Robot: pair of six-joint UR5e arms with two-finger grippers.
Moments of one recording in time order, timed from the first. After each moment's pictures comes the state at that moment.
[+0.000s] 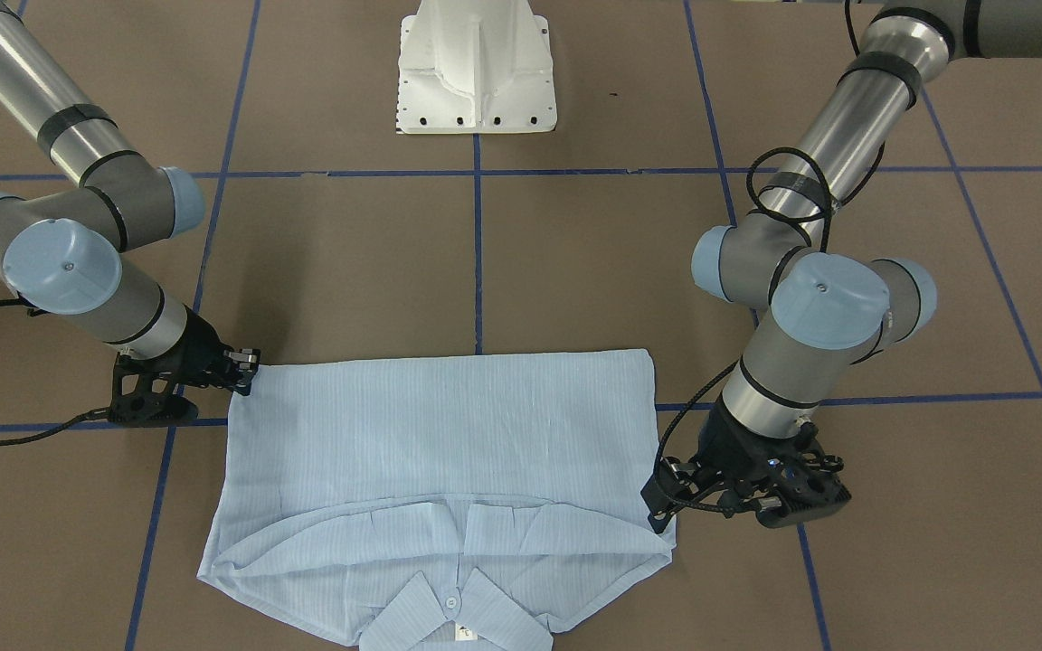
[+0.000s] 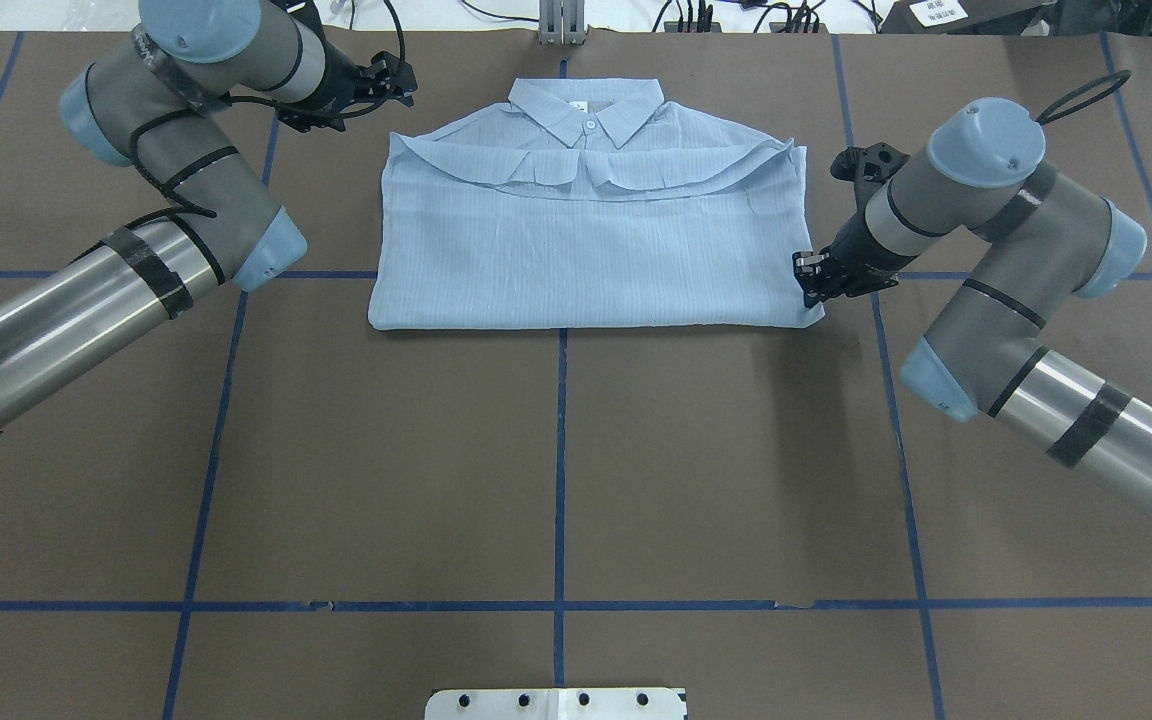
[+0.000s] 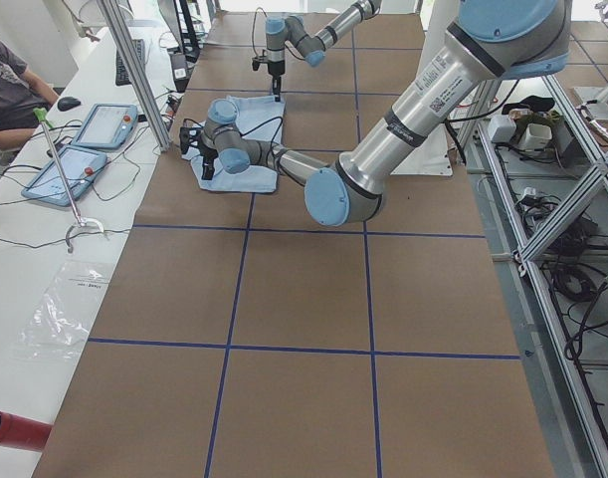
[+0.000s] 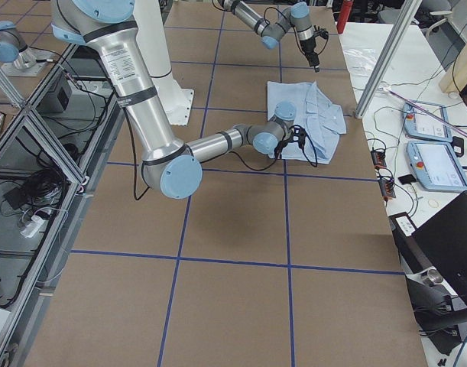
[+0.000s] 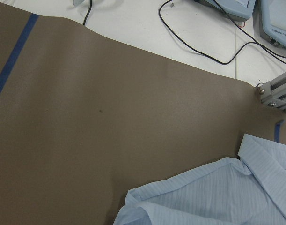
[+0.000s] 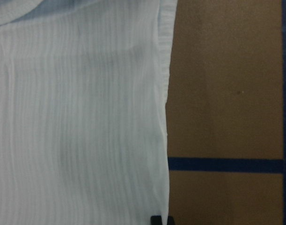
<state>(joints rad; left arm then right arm) -0.91 -2.38 -1.05 -2.33 -1.90 -1.29 0.84 -1.15 1.42 -1.08 2.20 1.02</state>
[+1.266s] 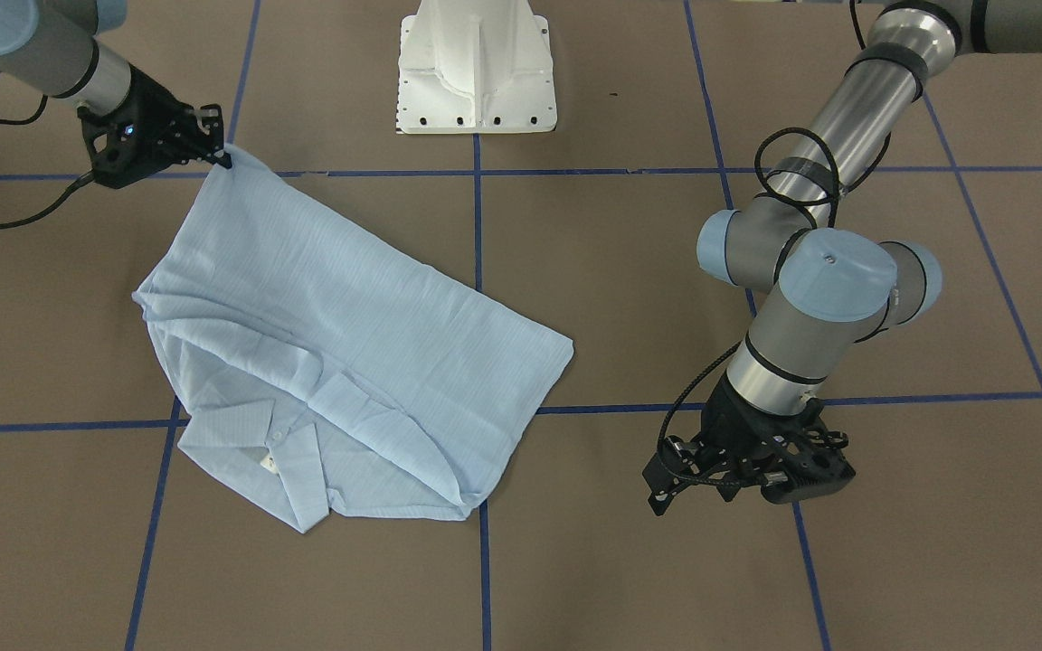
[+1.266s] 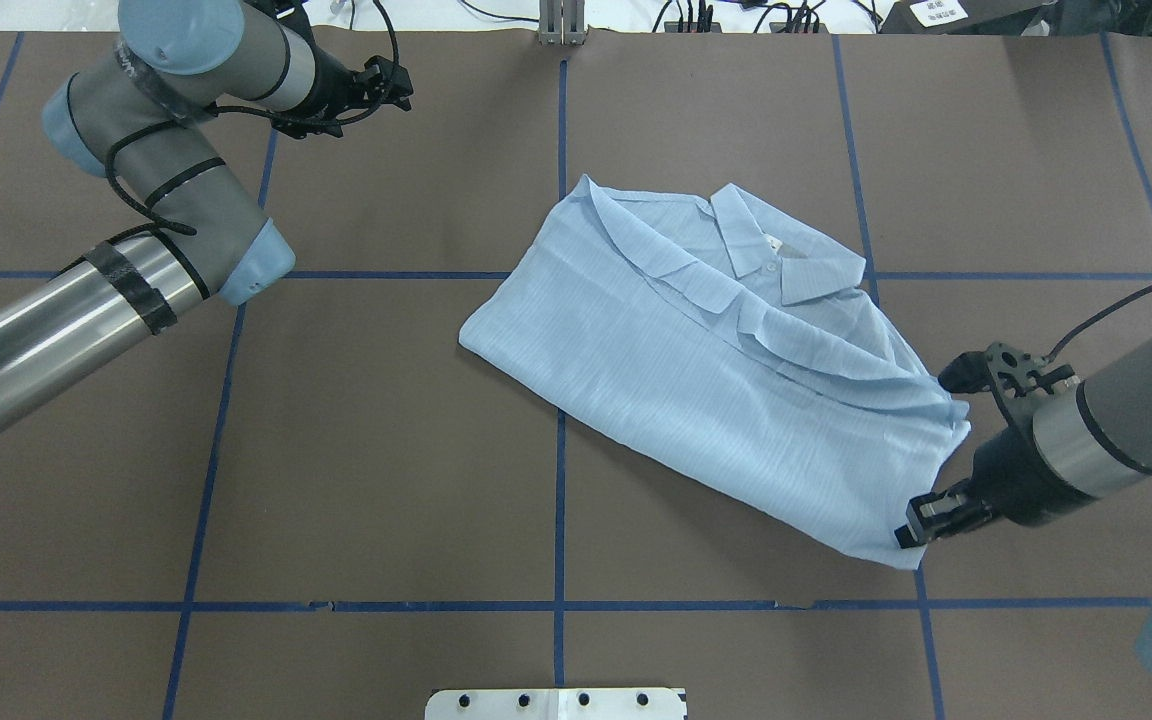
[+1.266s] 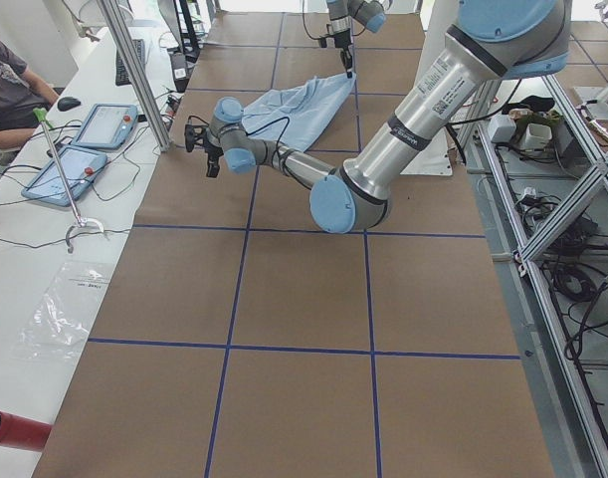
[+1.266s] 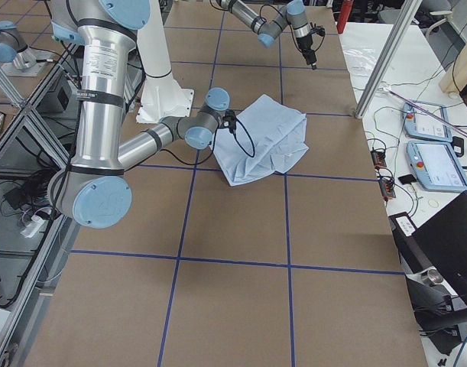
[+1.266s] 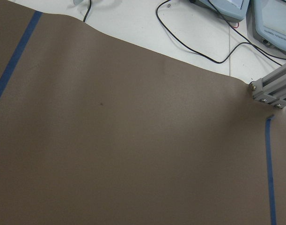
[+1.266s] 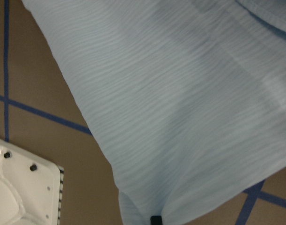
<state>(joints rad) -0.90 -2.32 -1.16 -2.32 -1.90 -1.33 0.54 -1.73 2.15 -1.07 2.34 1.03</state>
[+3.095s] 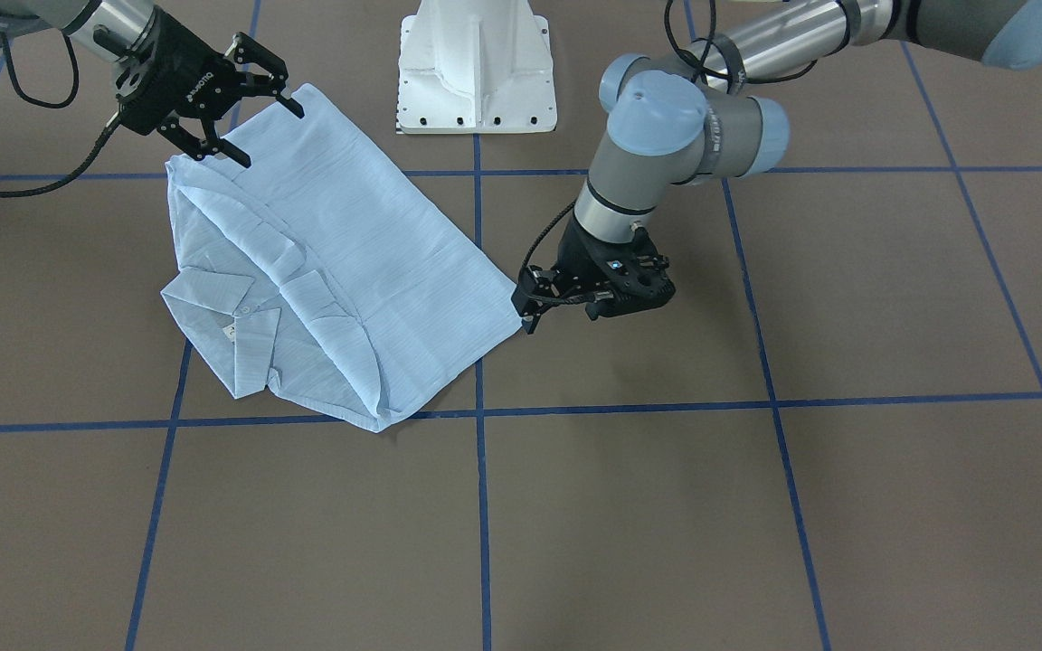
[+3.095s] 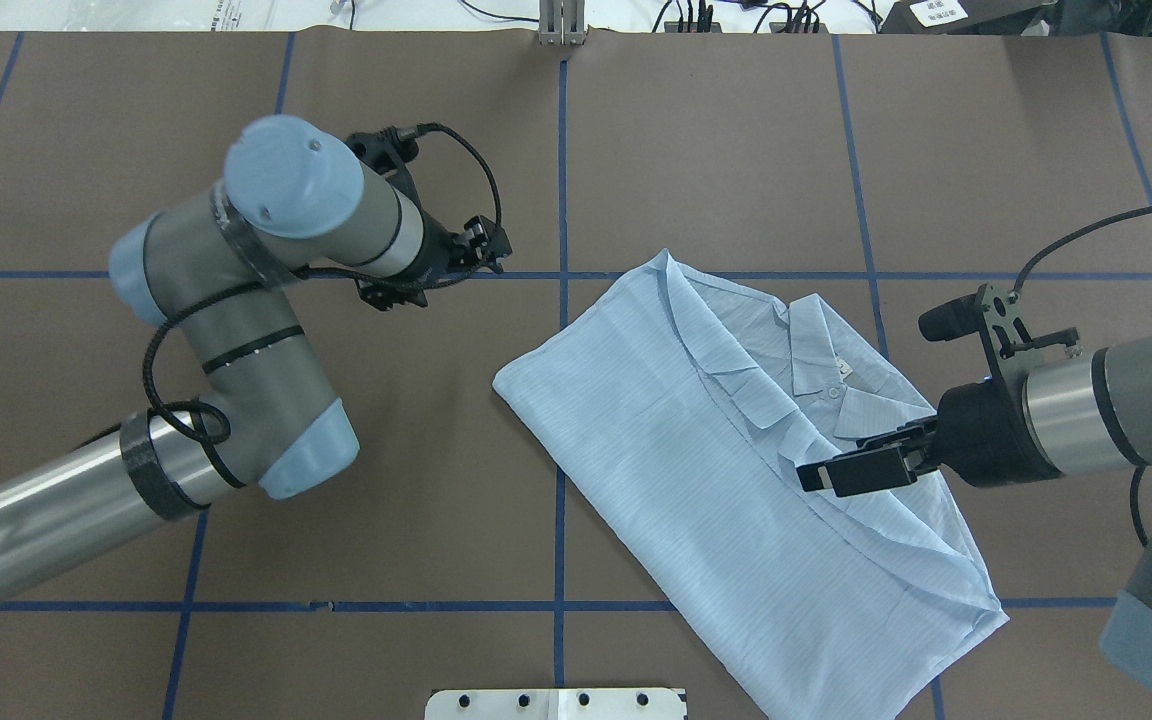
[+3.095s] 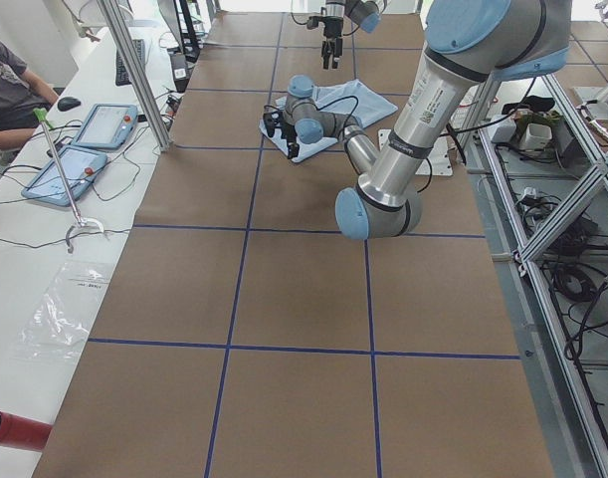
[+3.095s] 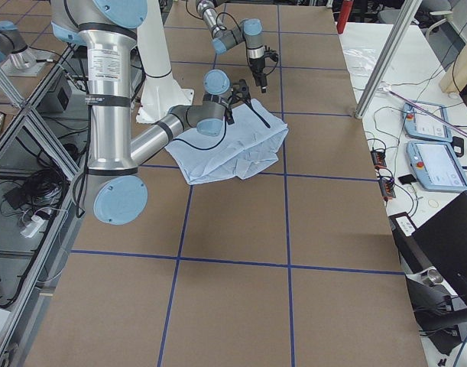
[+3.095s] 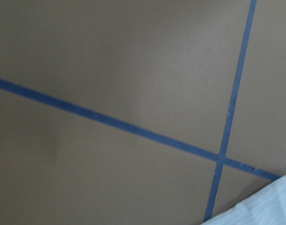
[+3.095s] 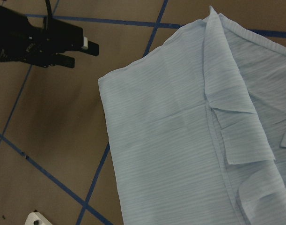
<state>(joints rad) -0.52 -2.24 -1.56 -1.90 -1.79 -1.62 0.66 -1.58 2.11 -0.80 2.14 1.05</state>
